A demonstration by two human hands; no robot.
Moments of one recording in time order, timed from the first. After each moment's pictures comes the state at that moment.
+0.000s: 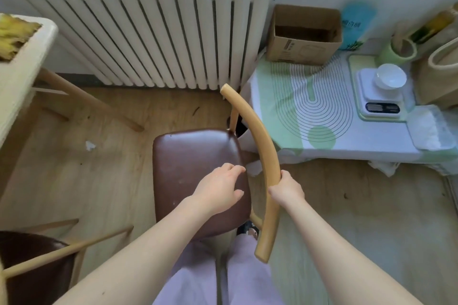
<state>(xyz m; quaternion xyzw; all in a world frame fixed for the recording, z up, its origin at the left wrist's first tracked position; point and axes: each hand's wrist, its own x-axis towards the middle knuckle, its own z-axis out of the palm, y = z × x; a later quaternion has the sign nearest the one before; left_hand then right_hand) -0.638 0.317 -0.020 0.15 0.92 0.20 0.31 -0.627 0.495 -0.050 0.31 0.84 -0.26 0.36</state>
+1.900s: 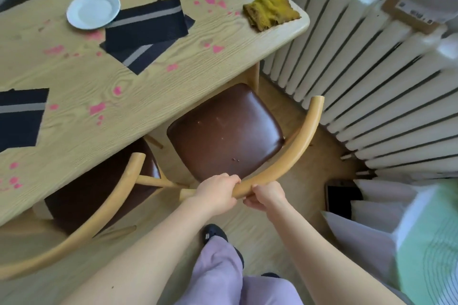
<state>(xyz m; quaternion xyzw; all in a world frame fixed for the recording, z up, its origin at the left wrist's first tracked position) -0.596 0.033 -0.047 -0.24 0.88 0.28 0.29 -0.690 0.134 -0.089 0.17 0.78 -0.30 0.52</state>
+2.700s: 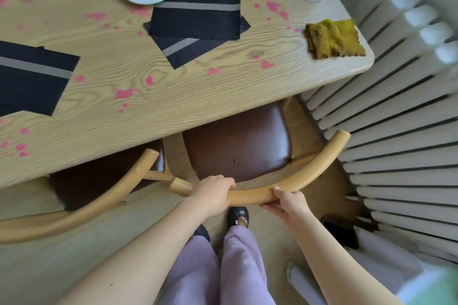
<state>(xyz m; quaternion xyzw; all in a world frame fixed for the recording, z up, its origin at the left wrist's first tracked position) -0.600 -0.023 -0.070 -0.35 0.84 0.34 0.26 -0.753 0.093 -0.097 0.18 0.75 -0.38 0.50</state>
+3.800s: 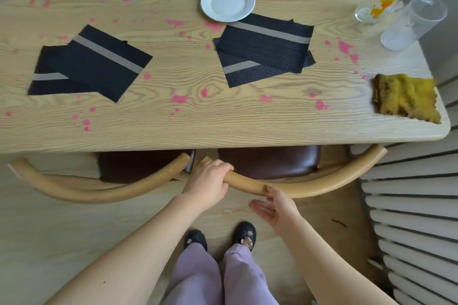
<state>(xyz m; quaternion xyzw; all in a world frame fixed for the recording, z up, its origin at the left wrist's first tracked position) -0.574 -0.078 -0.052 -0.51 0.80 0.30 0.07 -0.739 -0.004 -0.090 0.18 0.69 -0.32 0.62</state>
